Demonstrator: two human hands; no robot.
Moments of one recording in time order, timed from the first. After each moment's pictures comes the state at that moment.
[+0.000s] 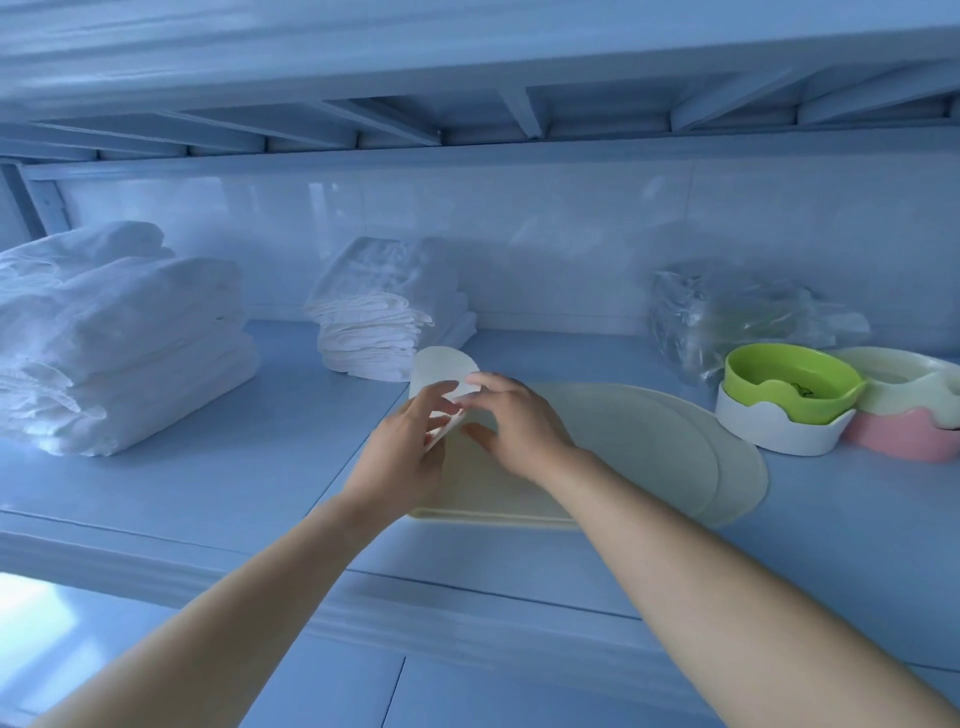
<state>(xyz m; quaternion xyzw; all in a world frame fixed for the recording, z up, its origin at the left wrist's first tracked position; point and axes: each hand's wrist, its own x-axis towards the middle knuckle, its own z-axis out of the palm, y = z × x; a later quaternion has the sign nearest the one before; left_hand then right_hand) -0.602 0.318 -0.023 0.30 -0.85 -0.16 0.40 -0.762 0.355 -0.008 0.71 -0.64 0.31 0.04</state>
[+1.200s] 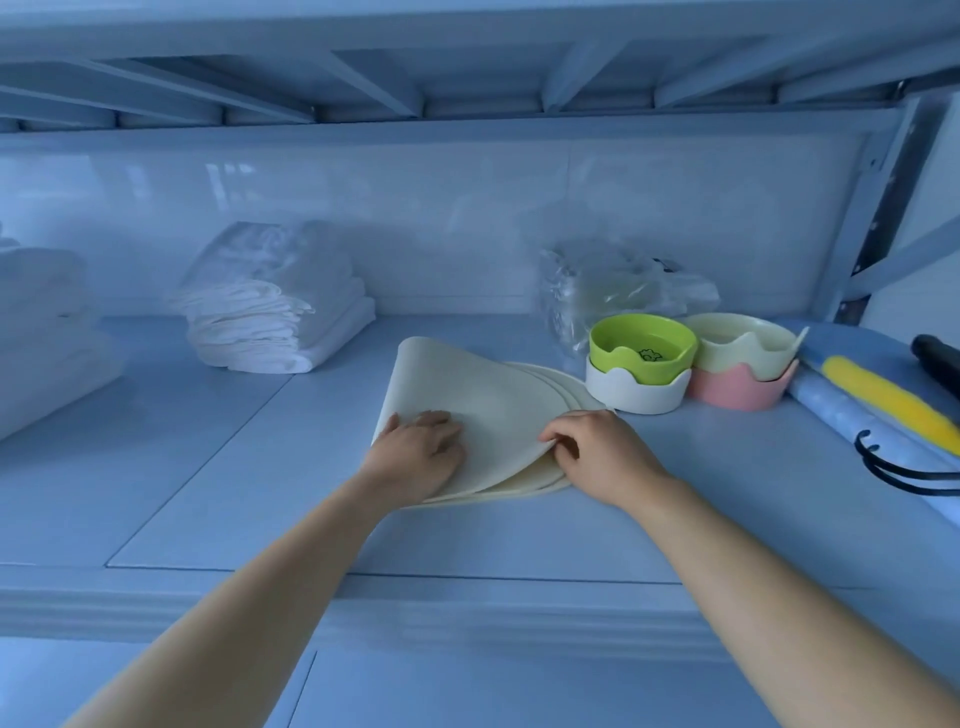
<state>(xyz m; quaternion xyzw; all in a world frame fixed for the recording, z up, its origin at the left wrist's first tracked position) -0.720 0.363 -0.041 0.34 -0.93 -0.09 0.12 -0.910 0.497 -0.043 0.61 -0.74 0.28 0.05</state>
